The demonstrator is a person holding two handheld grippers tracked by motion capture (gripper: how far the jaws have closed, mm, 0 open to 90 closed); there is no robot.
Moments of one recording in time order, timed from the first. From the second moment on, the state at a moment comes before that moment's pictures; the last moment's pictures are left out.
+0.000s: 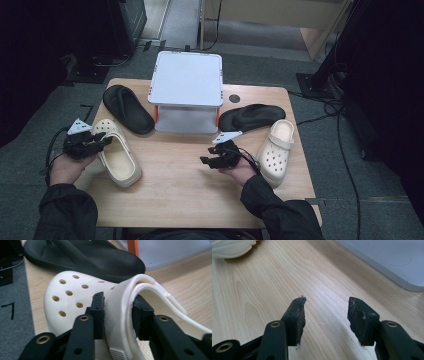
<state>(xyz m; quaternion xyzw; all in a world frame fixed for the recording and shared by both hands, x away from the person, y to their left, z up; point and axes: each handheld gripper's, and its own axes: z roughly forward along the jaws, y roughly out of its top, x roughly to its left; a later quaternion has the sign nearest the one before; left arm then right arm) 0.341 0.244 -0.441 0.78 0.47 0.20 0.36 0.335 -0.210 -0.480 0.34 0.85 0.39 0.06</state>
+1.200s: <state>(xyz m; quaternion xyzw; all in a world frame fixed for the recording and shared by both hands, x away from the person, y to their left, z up) 0.327 0.114 -0.412 0.85 0.32 0.15 0.40 0.337 -0.216 -0.478 0.36 0.84 0.41 0.05</state>
